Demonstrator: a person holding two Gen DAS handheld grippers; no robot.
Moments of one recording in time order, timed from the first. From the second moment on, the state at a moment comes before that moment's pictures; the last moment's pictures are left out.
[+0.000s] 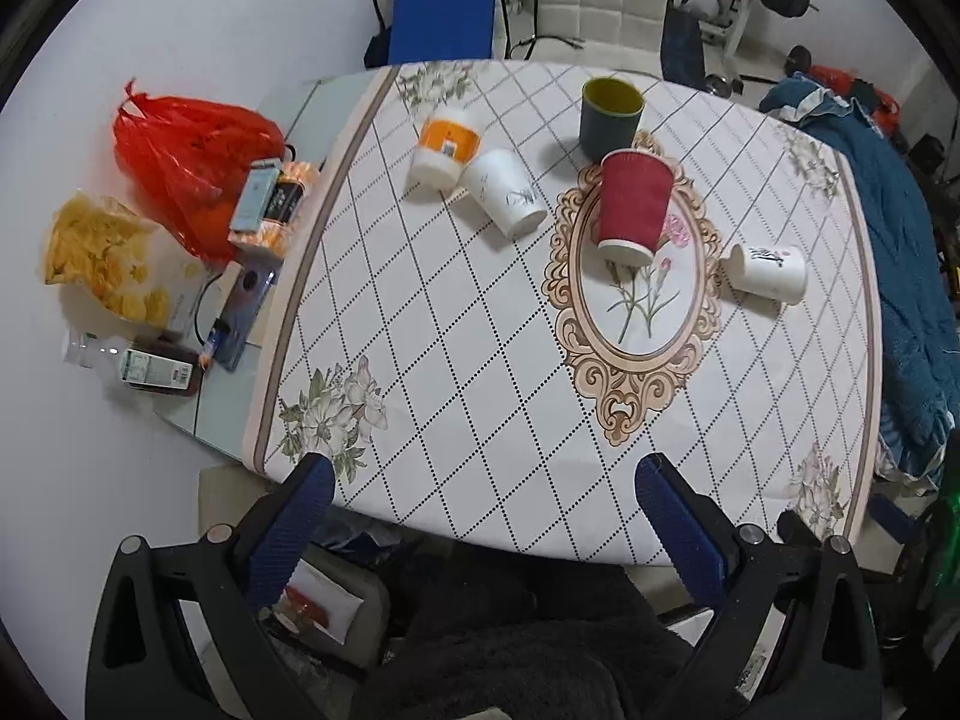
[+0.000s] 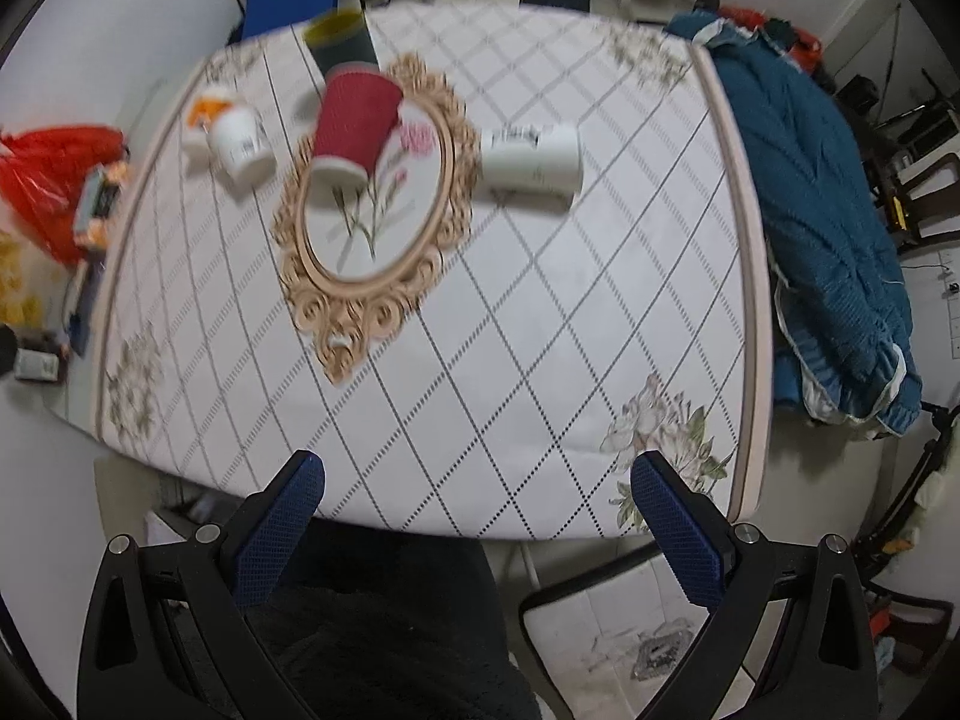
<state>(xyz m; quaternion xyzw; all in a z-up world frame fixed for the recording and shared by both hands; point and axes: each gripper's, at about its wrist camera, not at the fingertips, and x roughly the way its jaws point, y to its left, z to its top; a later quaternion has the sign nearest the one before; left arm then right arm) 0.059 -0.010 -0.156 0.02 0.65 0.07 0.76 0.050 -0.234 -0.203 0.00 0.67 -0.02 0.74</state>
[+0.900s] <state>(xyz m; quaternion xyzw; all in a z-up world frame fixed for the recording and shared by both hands) 0.252 0.049 -0.249 0.01 0.69 0.05 0.72 0.161 -0.209 -0.300 0.05 0.74 -0.08 0.67</state>
